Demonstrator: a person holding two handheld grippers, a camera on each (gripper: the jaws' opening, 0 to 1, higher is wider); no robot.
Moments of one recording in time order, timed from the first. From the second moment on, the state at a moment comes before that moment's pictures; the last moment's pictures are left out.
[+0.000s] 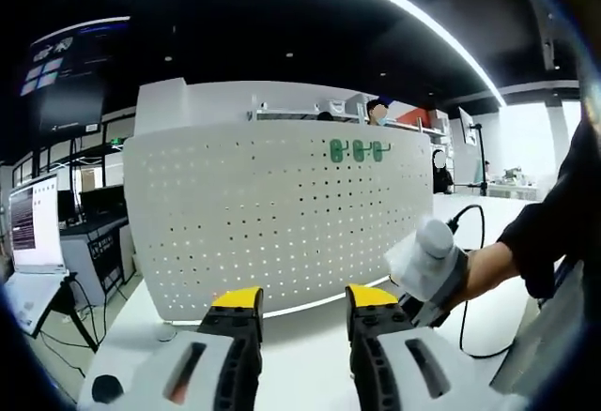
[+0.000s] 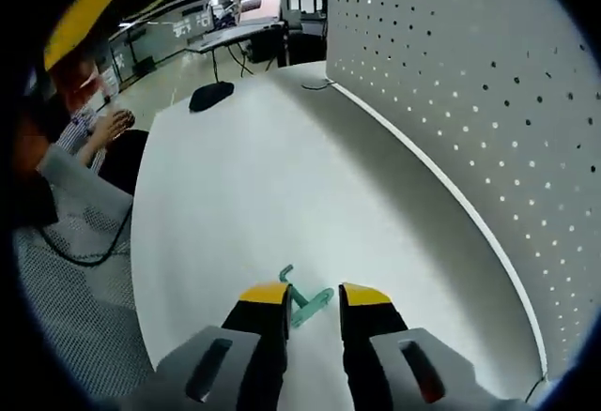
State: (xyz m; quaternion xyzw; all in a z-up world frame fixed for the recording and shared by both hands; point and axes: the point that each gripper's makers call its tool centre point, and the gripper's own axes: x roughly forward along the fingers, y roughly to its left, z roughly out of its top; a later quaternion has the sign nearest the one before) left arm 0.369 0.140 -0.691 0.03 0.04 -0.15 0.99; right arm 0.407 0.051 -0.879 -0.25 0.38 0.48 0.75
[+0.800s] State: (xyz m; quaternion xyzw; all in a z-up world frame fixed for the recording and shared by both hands) left arm 0.370 0.142 -0.692 0.03 0.05 -0.15 0.99; right arm 0.405 0.054 -0.885 -0.29 0.36 0.49 0.74
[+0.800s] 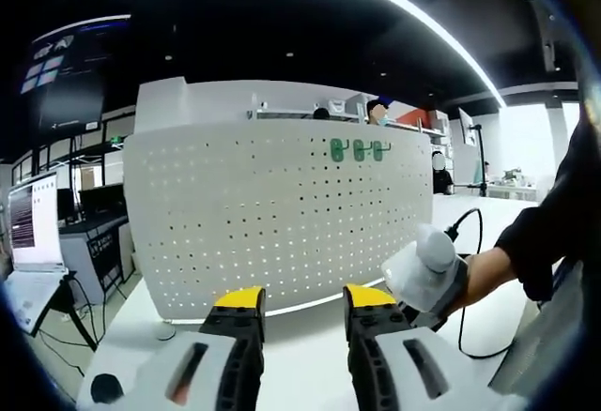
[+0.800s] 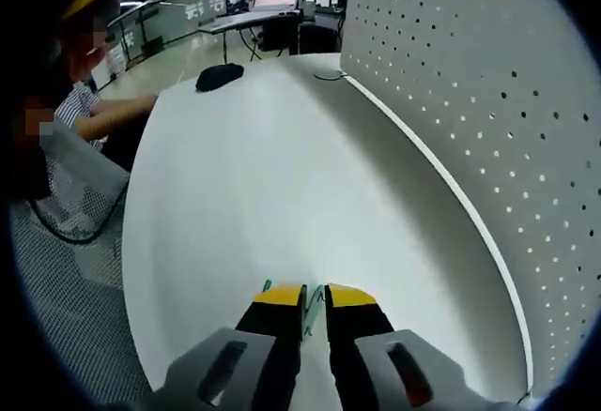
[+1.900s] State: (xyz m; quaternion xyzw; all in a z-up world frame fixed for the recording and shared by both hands) left arm 0.370 0.134 -0.700 0.03 0.06 -0.16 0.98; right arm 0.414 0.025 -0.857 -0.21 0.36 0.47 0.78
